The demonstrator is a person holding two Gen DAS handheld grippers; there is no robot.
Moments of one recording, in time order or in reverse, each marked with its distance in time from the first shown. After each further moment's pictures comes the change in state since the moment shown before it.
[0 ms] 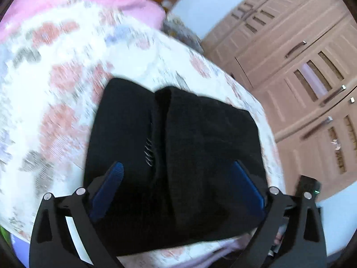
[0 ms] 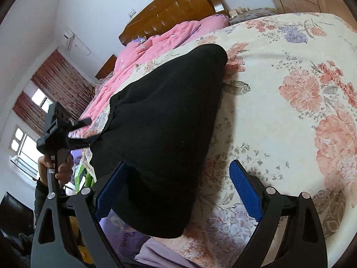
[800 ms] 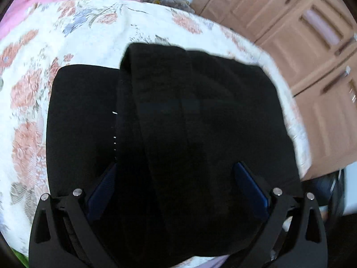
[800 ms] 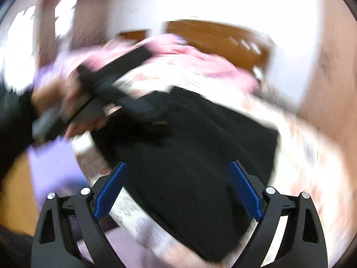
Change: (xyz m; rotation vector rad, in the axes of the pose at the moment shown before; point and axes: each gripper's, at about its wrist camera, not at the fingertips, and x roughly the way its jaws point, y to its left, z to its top) left arm 0.068 -0.043 0.003 0.246 0.196 0.180; right arm 0.012 0.130 -0.023 -0.588 -0.109 -0.255
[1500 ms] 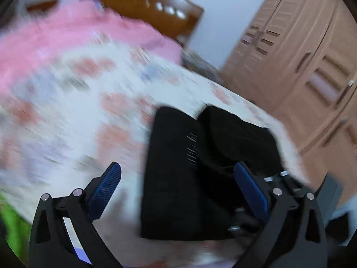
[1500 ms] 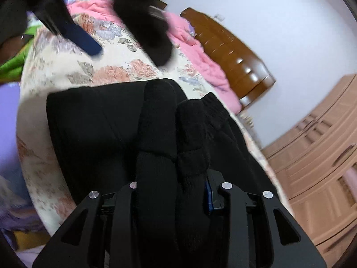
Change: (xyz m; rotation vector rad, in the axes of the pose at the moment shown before) left arm -0.105 0.072 -0.070 -0.232 -0.433 -0.002; right arm 0.117 0.138 0.009 -0.575 0.053 -0.363
